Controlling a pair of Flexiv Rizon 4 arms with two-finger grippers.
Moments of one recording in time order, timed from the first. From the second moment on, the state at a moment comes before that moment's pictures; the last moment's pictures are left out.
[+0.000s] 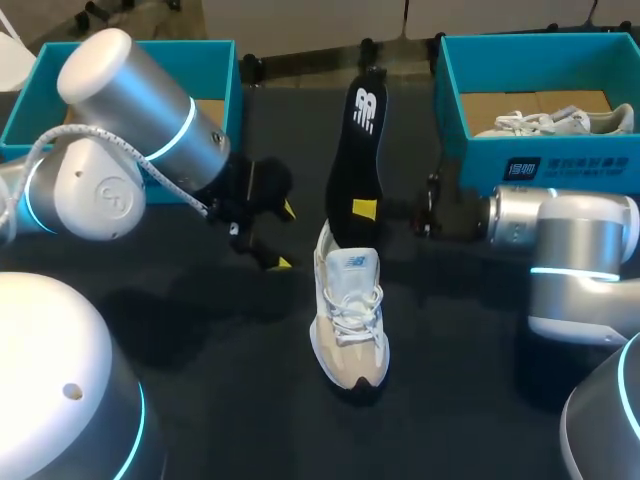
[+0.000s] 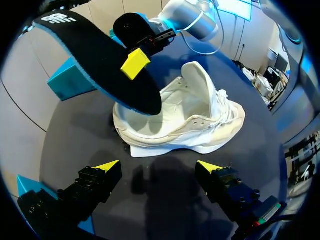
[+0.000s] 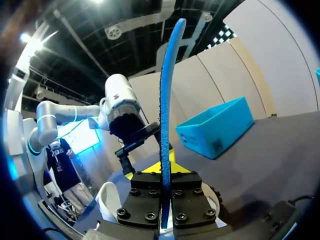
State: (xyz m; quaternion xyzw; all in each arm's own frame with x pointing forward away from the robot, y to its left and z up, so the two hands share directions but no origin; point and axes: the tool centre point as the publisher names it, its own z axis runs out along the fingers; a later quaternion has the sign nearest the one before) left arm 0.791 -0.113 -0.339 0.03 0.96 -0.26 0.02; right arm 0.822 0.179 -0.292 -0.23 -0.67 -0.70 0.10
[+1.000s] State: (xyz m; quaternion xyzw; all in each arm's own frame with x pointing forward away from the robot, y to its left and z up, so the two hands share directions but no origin) left arm 0.785 -0.103 -0.334 0.05 0.97 -0.25 0.03; right arm 0.814 0.185 -0.319 -0.24 -0.67 -0.70 0.12
